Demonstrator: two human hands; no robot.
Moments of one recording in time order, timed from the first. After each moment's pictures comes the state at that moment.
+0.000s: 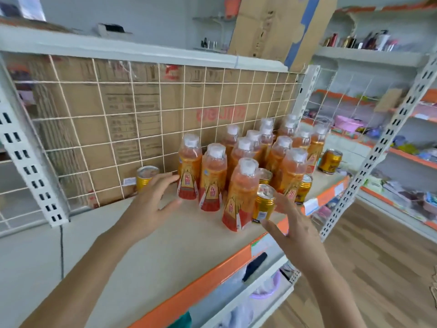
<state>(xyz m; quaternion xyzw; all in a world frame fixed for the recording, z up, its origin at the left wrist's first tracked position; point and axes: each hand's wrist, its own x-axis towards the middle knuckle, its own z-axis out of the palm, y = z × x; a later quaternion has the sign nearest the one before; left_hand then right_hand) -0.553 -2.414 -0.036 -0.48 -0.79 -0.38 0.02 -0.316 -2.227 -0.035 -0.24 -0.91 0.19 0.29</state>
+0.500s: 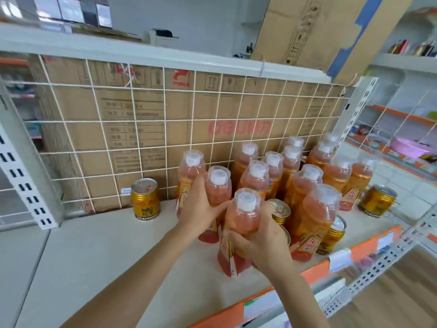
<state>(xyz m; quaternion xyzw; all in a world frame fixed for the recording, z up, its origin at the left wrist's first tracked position) -0.556 -2.258 -0.049 -0.33 -0.77 -0.55 0.00 -0.416 -2.163 -0.033 -0.18 -0.90 0.33 0.22</state>
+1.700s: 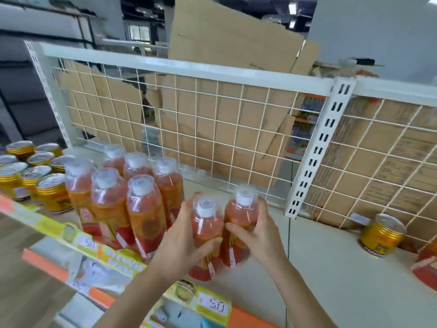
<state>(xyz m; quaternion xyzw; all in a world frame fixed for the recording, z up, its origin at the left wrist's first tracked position) -0.474 -2.745 -0.050 -0.08 -0.87 -0.46 0.19 -0.537 -2.568 -0.048 0.17 -0.86 0.47 0.06</state>
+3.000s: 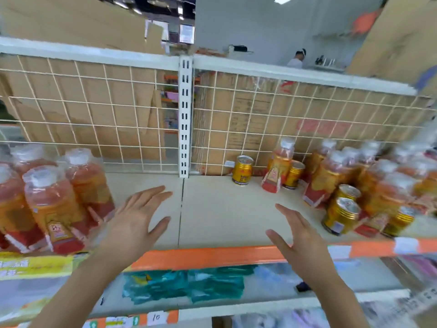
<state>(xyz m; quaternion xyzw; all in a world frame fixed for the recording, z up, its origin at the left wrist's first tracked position) -0.435 -2.643 -0.042 -0.28 -0.92 -0.20 0.21 -0.336 -2.332 -0.033 -0.03 -0.96 0.17 0.22</state>
